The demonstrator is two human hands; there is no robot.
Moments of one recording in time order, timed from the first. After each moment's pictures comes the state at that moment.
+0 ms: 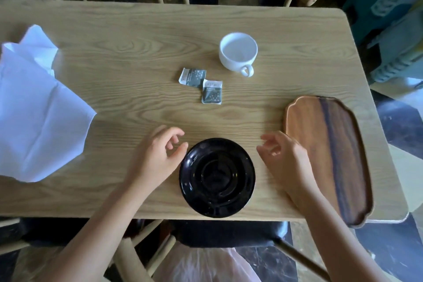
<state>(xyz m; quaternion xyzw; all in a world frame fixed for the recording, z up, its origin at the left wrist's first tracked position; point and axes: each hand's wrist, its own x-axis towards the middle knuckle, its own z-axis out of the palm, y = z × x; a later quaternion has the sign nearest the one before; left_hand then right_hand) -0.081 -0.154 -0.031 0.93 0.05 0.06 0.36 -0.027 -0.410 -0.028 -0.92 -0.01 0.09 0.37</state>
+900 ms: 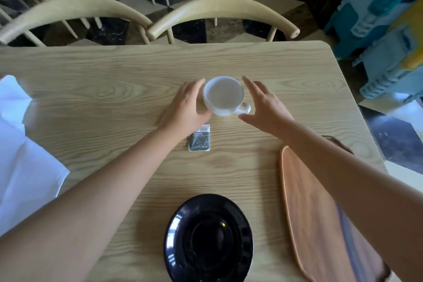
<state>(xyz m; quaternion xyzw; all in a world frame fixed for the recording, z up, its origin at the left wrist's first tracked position) 0.130 -0.176 -0.039 0.94 -0.01 0.05 0.33 0.178 -0.383 -0.037 -0.95 -0.21 0.07 0.22</state>
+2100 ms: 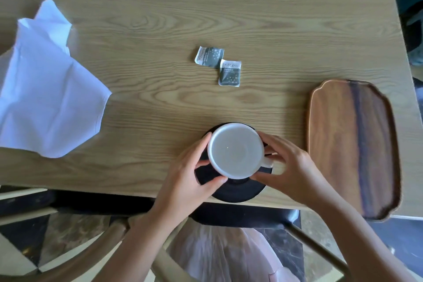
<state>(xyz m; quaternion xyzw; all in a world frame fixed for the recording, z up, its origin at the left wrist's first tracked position) -0.140 -0.201 -0.027 0.84 0.10 0.00 0.53 -0.053 -0.405 -0.025 -0.84 -0.21 0.21 0.46</state>
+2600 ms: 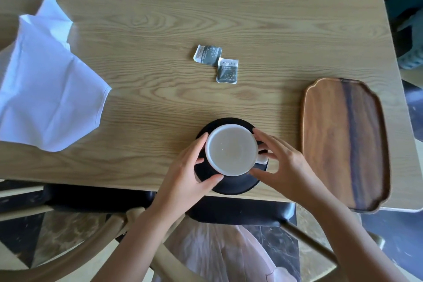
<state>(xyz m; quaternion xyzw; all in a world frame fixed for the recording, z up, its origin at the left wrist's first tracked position) -0.148 -0.204 -0.032 0.86 0.10 -0.03 0.51 -0.066 -0.408 -0.028 -0.87 -0.21 0.20 0.40</state>
